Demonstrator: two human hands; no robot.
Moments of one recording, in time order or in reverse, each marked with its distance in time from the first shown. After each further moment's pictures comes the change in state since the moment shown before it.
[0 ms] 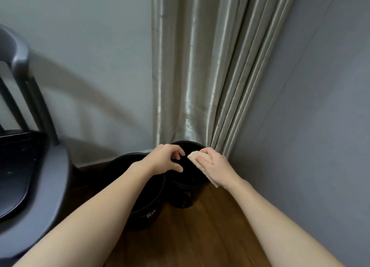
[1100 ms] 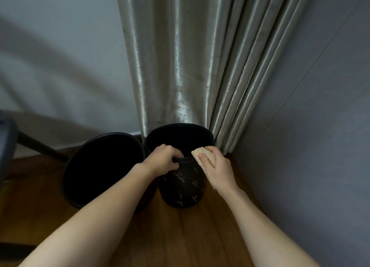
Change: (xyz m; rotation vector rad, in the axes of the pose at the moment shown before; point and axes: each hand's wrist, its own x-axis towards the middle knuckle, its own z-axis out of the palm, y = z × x) left_hand 0.079 -0.051 0.111 0.067 -0.048 0.009; right_hand 0.049 0.115 0.049 0.167 0.125 0.002
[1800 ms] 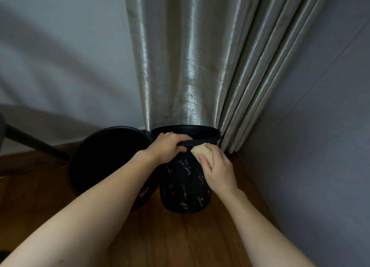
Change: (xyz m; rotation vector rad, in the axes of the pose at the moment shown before) left_hand 0.030 -0.015 -0.016 0.010 0.038 0.036; right_hand 0.013 0.014 0.031 -0.202 0.038 -0.187
